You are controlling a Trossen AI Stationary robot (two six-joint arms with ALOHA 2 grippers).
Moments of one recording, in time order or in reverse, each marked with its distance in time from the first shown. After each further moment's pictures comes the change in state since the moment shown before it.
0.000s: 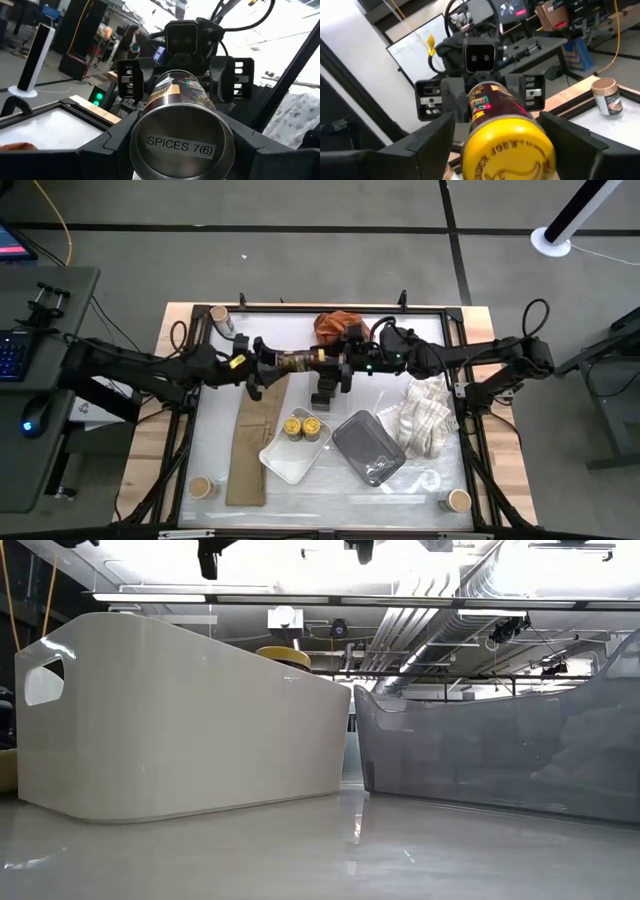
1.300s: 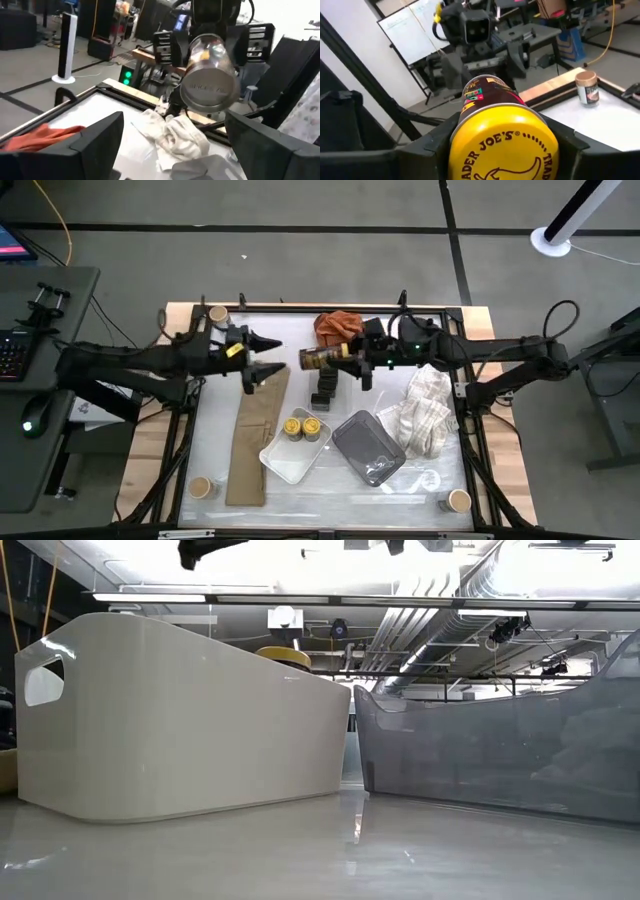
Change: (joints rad) left arm 0.052 -0.122 0.150 -0.495 0.015 0.122; right arm -0.031 -0.153 0.000 -0.263 -0.049 -0.080
